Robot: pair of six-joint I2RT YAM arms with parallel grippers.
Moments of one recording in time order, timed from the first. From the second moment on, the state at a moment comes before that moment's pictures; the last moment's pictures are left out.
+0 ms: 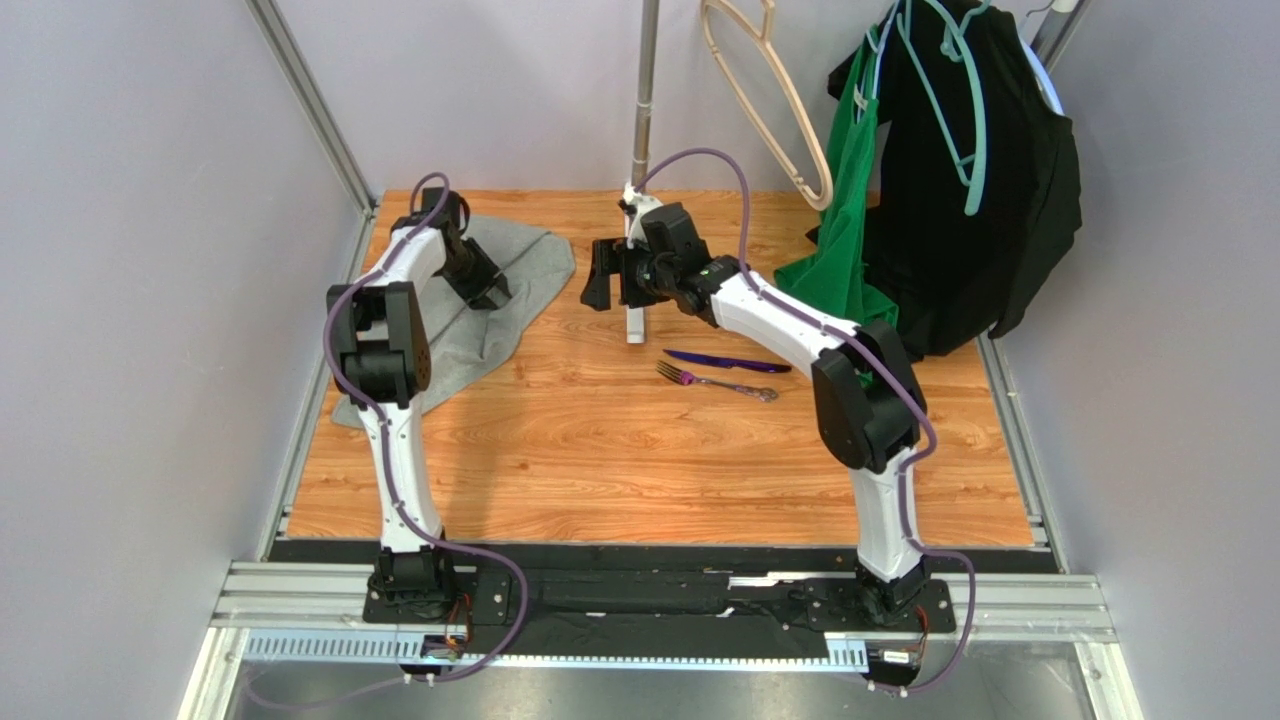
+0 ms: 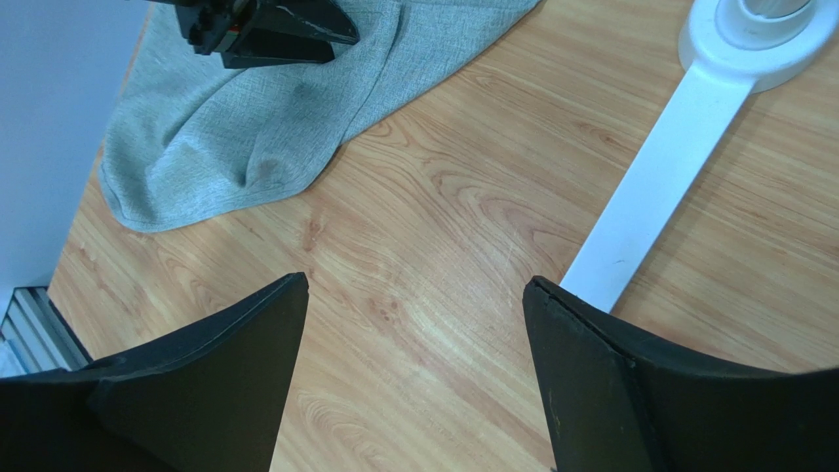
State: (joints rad) left arm 0.04 2.30 1.87 -0.74 0.18 -0.69; right arm 0.63 2.03 1.66 -0.18 -0.21 0.42
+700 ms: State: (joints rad) left arm -0.03 1.69 1.43 -0.68 0.23 -0.62; right arm 0.63 2.34 1.90 -0.23 -0.33 0.51
